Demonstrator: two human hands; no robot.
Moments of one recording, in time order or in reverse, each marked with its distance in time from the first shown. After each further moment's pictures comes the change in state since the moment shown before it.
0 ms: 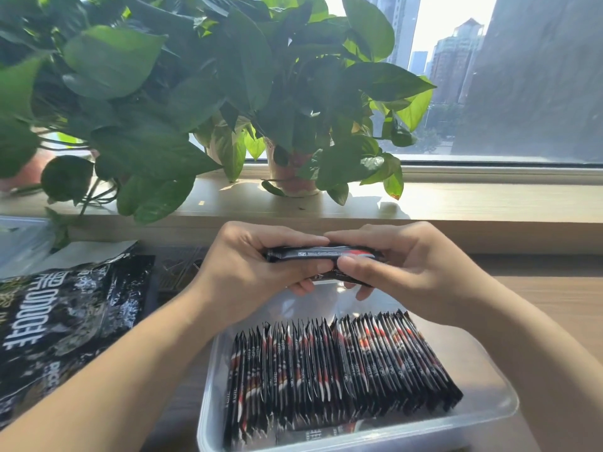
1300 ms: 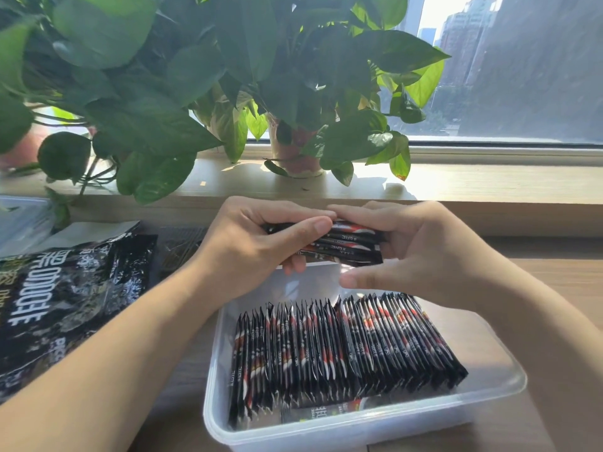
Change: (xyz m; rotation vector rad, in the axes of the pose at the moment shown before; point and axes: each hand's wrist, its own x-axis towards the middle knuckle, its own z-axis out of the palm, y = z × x) left_hand 0.000 -0.002 -0.004 -0.022 -0.031 -0.003; right_hand 0.002 0.010 0.001 0.142 -0.066 -0.015
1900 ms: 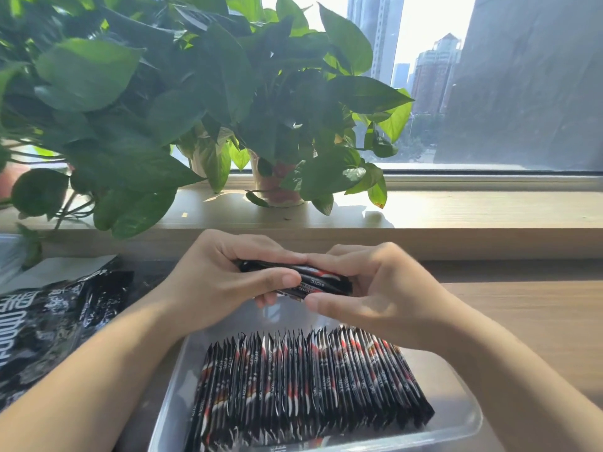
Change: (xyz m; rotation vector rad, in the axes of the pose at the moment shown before) left_hand 0.006 0.003 -0.017 0.063 -0.182 0.002; right_hand 0.000 -0.004 0.011 -0.203 0.016 0.040
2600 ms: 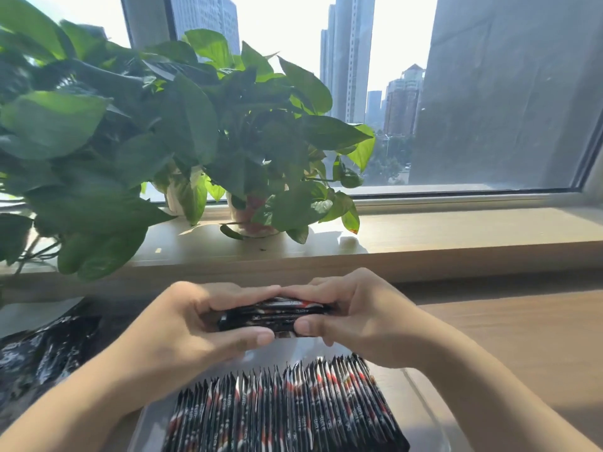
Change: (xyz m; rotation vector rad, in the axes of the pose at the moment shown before) left_hand -0.009 0.026 0.010 0.153 0.002 -0.108; right_hand -0.001 0.001 -0.020 0.009 -0.031 0.112
